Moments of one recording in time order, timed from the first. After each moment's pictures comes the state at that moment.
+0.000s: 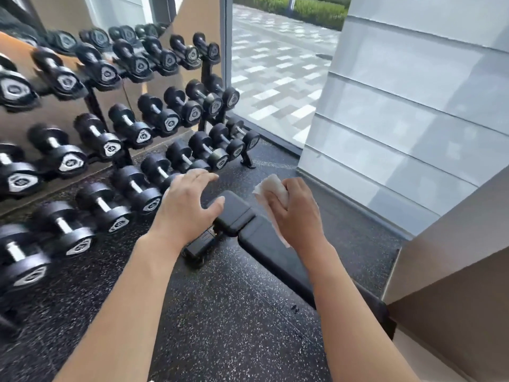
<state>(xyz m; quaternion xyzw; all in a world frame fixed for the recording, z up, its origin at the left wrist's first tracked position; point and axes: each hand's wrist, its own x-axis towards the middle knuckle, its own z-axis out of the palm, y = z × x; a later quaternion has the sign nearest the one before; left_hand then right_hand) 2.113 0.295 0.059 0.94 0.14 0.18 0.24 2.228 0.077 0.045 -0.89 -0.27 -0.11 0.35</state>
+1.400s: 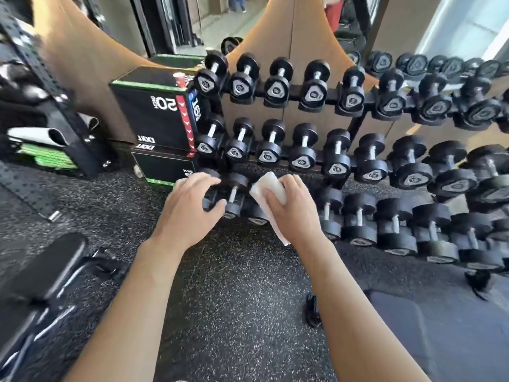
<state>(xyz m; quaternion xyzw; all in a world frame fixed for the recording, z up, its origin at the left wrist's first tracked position) 1.967 0.536 0.069 0.73 0.62 0.25 0.10 2.204 0.556 0.029 -0.60 -0.70 0.11 0.38</state>
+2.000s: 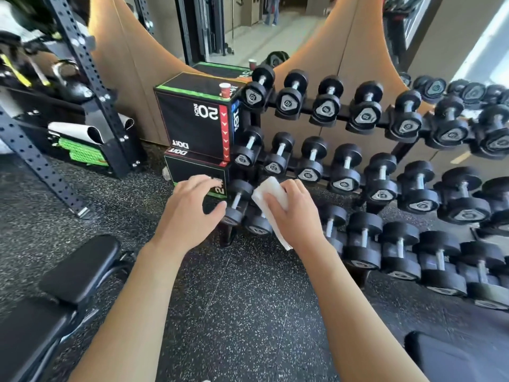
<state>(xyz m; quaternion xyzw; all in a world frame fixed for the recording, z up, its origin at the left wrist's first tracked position) 1.774 0.598 0.062 0.70 0.65 0.28 0.08 2.015 0.641 0.031 -0.57 -0.73 0.13 0.36</state>
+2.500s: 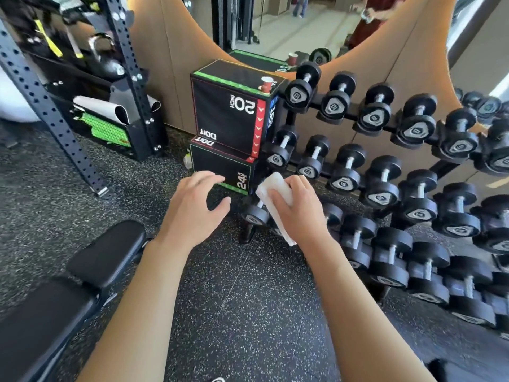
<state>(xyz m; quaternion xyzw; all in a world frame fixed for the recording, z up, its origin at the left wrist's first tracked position) 1.605 0.622 0.046 0.66 0.68 0.31 0.11 1.841 0.686 0.033 -0.54 -0.76 0.14 0.33</state>
